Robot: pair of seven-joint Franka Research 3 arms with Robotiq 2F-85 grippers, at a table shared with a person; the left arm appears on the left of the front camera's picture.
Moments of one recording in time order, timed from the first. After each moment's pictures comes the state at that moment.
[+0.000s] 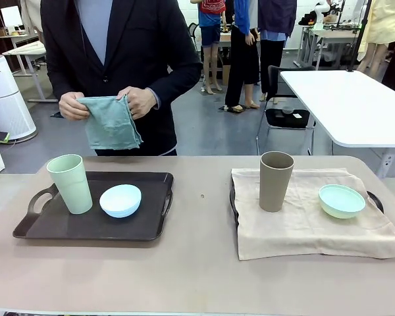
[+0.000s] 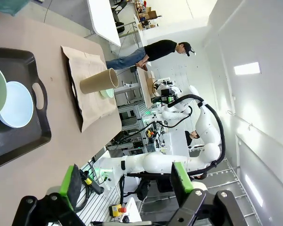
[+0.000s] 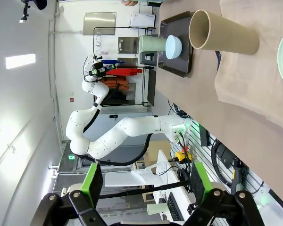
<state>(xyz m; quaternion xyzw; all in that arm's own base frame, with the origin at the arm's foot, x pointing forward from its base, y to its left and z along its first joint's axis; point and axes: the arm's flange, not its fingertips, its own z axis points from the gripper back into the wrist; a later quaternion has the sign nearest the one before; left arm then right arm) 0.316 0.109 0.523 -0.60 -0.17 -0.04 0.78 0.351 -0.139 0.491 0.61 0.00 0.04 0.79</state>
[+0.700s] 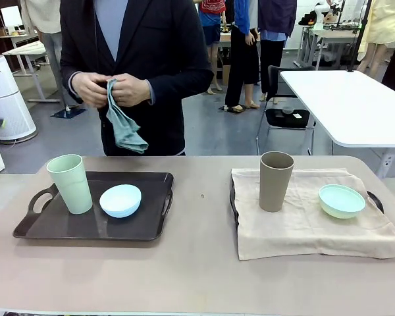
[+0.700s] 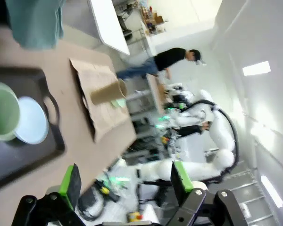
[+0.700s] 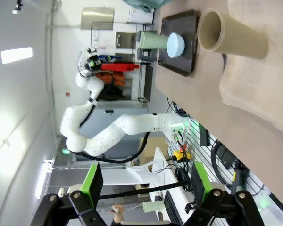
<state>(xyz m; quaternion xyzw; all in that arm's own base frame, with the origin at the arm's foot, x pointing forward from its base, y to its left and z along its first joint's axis) 0.334 0.119 0.552 -0.55 -0.23 -0.06 0.80 0.362 -0.101 0.513 0.60 0.01 0.07 0.80</state>
